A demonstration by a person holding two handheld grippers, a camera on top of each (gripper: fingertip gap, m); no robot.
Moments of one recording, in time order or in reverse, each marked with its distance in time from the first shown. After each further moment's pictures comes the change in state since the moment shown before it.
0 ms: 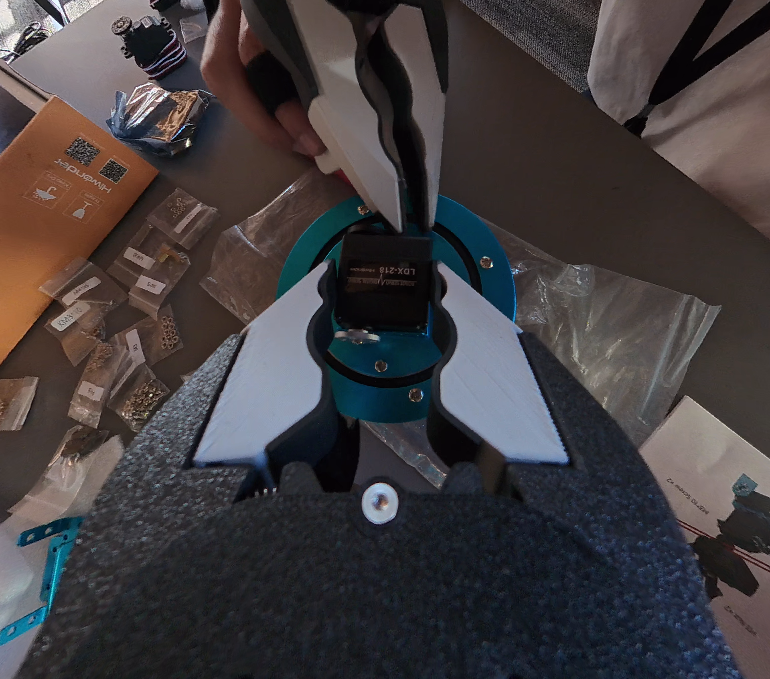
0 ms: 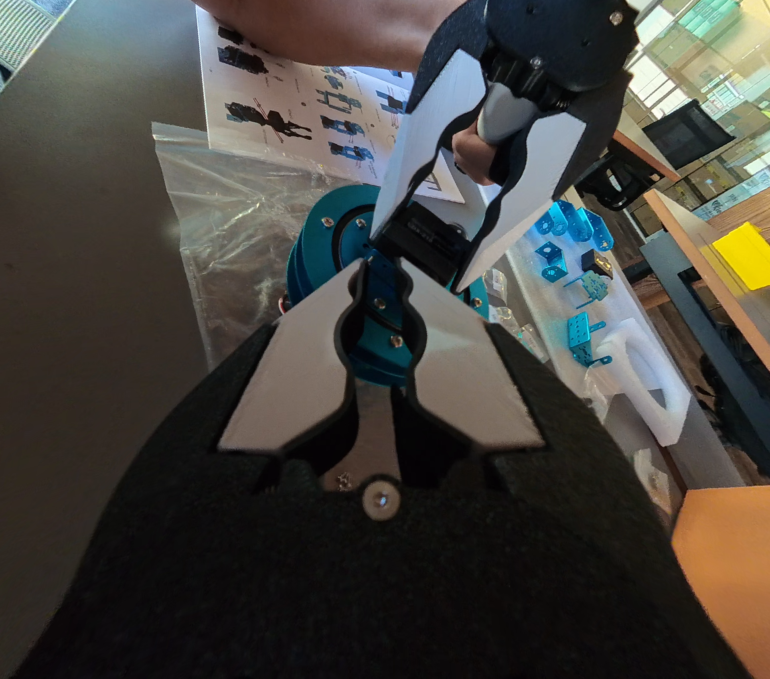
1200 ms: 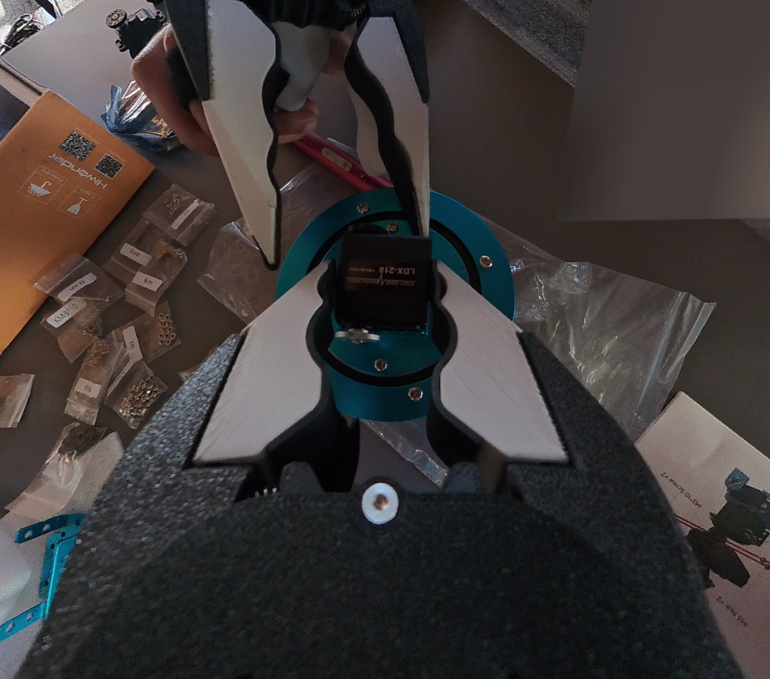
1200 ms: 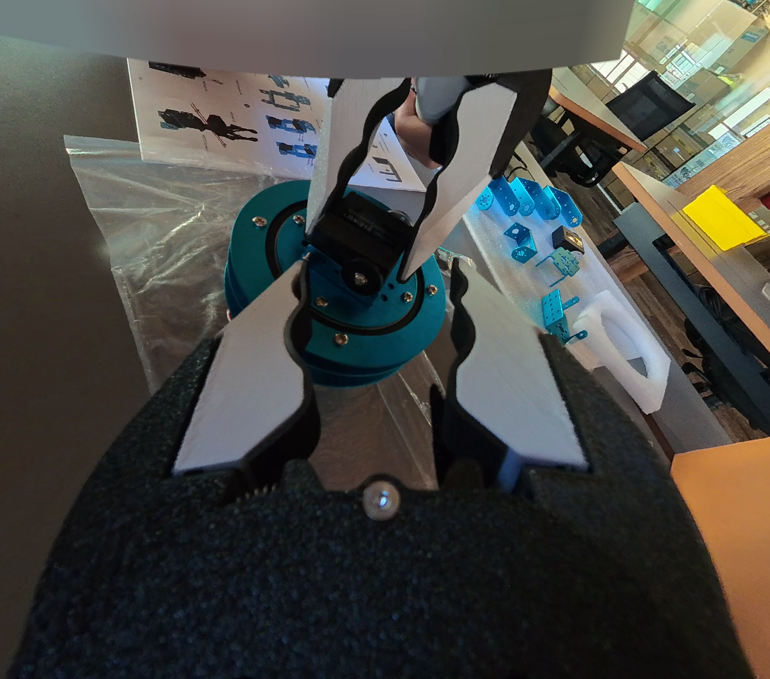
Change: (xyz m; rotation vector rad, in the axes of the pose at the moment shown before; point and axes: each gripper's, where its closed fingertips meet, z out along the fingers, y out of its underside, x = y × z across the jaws) left arm 0.002 0.002 -0.003 -0.008 0.007 -0.007; right arm 0.030 0.008 0.005 -0.005 0.084 0.075
